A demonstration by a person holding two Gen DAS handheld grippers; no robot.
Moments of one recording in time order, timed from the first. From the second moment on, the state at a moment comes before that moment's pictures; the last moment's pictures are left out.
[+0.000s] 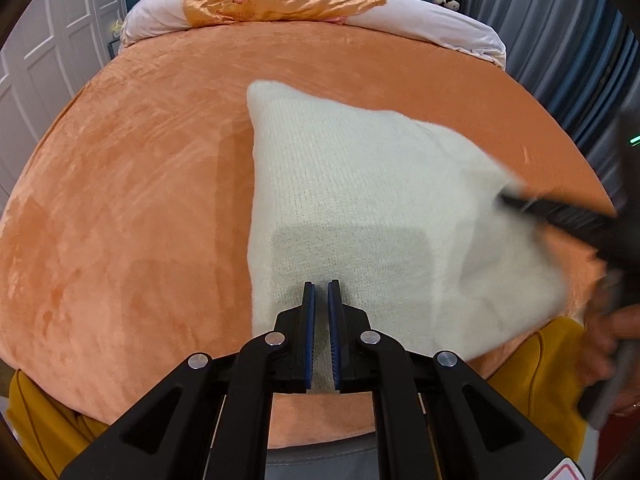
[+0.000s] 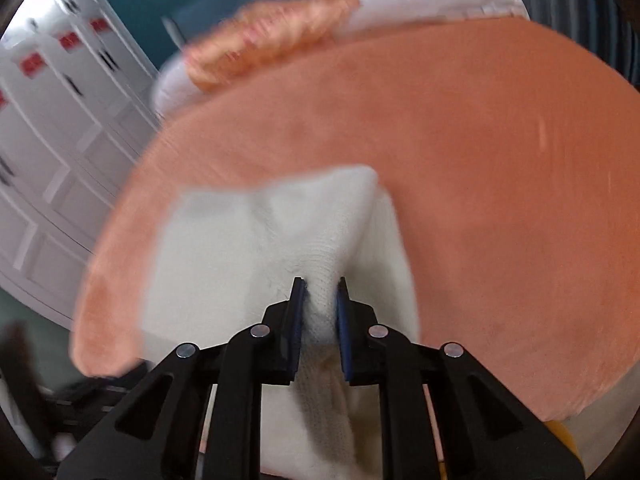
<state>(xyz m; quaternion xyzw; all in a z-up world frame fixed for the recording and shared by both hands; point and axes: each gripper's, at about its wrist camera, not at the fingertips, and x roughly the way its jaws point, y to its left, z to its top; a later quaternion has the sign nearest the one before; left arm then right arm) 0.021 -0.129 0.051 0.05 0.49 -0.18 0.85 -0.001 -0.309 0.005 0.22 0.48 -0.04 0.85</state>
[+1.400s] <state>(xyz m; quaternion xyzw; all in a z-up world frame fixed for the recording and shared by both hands) -0.006 -0.144 0.042 0.09 0.49 -0.15 0.85 -0.076 -0.271 0.032 0.18 0.48 -0.07 0.85</state>
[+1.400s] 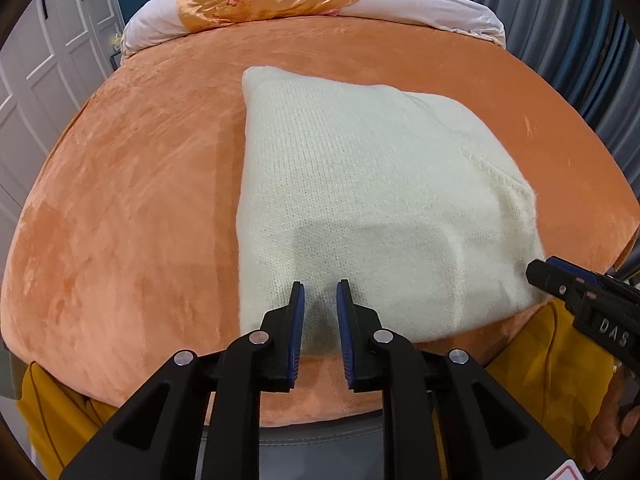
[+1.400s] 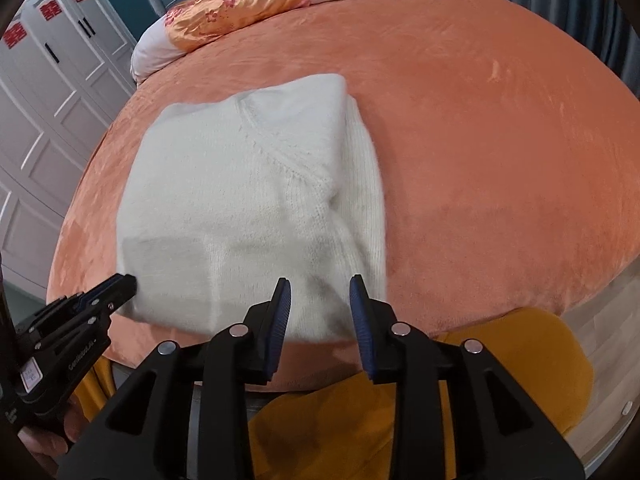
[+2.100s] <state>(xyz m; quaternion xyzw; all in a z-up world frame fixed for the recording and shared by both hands) 0.023 -0.122 0.070 0.01 0.48 -0.16 0.86 -0.062 -0.311 0.027 0.24 0.45 -0.08 0.86</state>
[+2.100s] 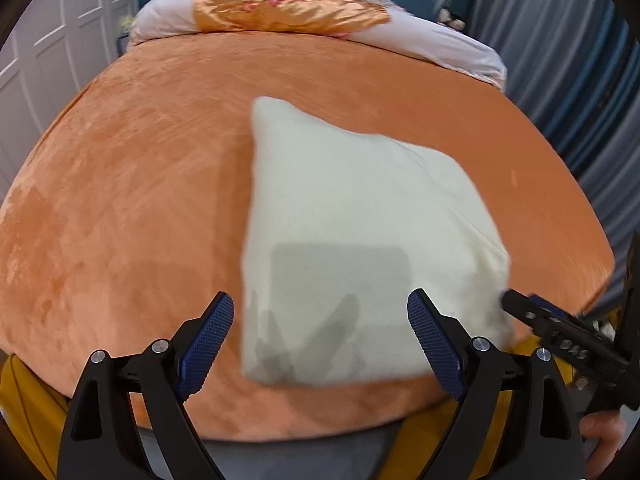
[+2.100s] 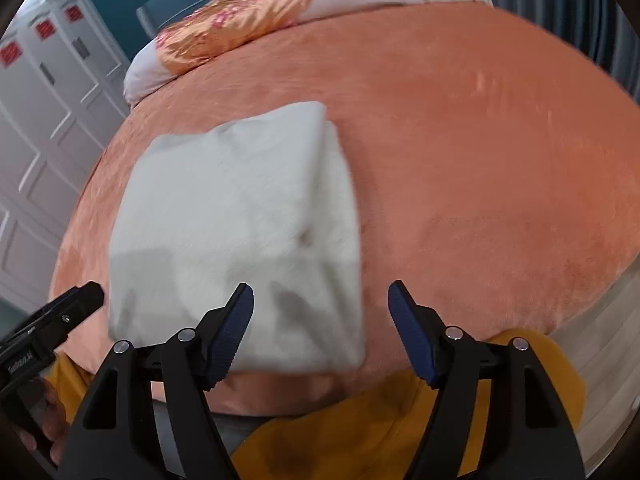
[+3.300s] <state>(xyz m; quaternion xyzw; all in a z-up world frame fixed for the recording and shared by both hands) 0.101 -0.148 0.001 -0.01 0.48 -0.18 0.86 0.048 -0.315 -0.035 0.33 0.44 0.05 0.83</state>
